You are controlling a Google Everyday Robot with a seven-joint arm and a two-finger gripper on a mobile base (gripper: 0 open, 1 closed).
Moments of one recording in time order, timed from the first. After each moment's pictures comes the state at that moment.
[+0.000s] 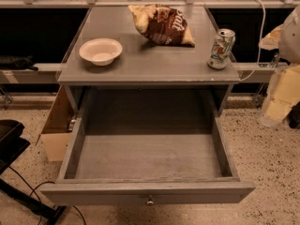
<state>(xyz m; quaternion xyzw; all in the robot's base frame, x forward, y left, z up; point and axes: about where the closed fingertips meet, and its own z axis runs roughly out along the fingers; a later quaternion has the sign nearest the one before) 0.438 -0.217 0.977 -0.60 0.78 -0.03 0.16</state>
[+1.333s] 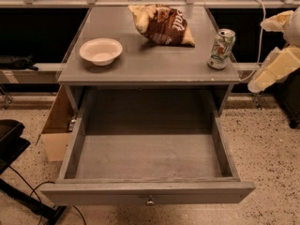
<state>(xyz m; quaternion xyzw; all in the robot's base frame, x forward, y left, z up) 0.528 -0.240 0.976 -0.56 0.76 0.03 0.33</state>
